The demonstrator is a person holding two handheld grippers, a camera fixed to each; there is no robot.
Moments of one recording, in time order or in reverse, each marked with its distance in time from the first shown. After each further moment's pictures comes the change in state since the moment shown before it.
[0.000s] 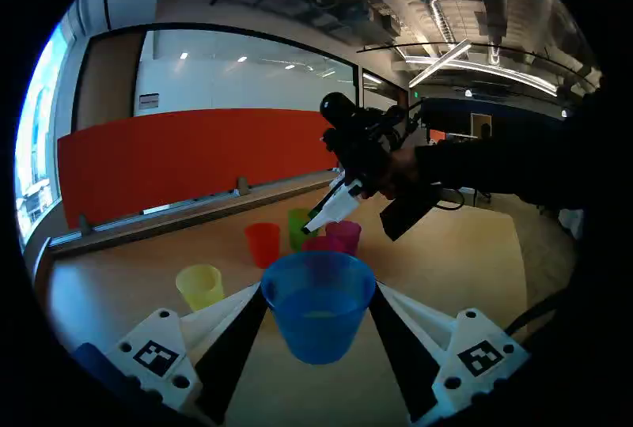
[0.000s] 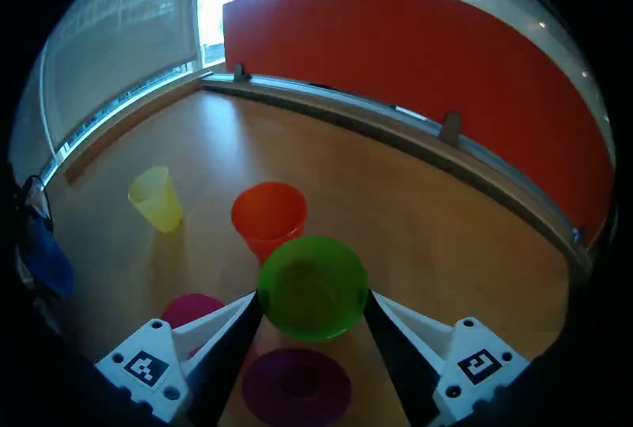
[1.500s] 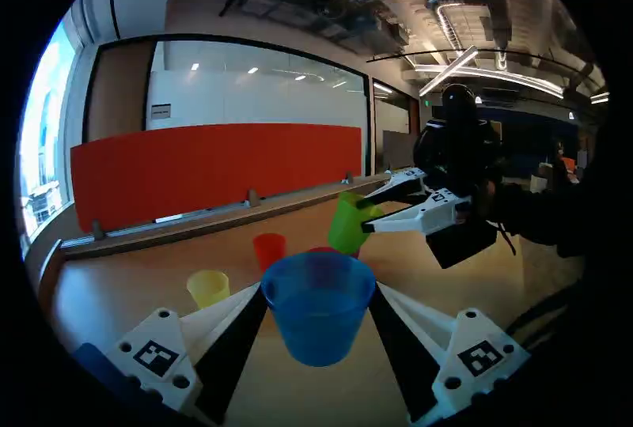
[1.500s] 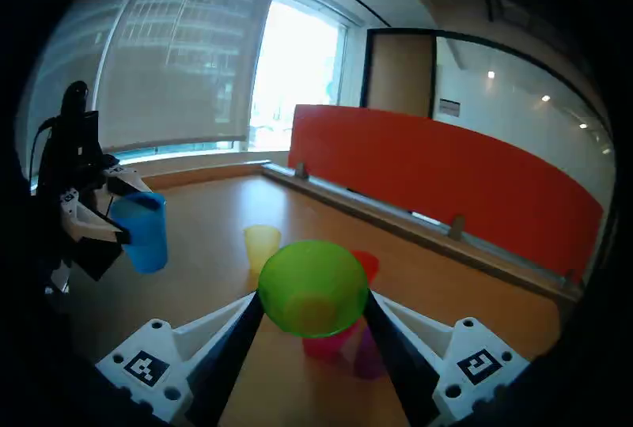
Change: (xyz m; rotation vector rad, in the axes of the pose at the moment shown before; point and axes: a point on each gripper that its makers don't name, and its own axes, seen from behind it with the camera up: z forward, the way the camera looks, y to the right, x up) left arm 0.018 0.014 -0.027 0.064 0.046 0.000; right arm -0.001 -0.119 -0.138 0.050 0.472 -0.158
